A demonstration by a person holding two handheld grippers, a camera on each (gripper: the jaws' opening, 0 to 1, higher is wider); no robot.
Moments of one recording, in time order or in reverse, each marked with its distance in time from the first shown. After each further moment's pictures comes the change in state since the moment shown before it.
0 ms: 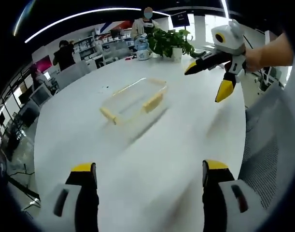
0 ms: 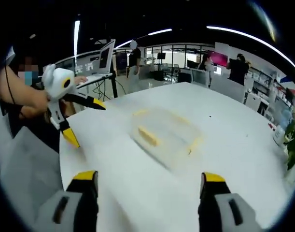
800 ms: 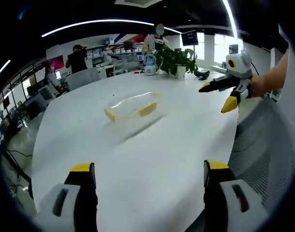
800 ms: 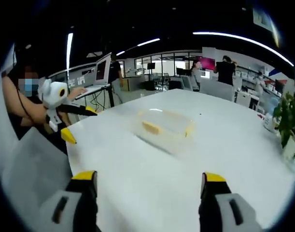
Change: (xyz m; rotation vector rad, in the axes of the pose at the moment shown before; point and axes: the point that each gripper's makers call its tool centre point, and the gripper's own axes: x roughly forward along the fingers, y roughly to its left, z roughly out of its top) left arm -0.039 -0.030 -0.012 -0.114 -0.148 0.040; right arm -0.049 0.026 -0.034 0.078 -0.098 -0.064
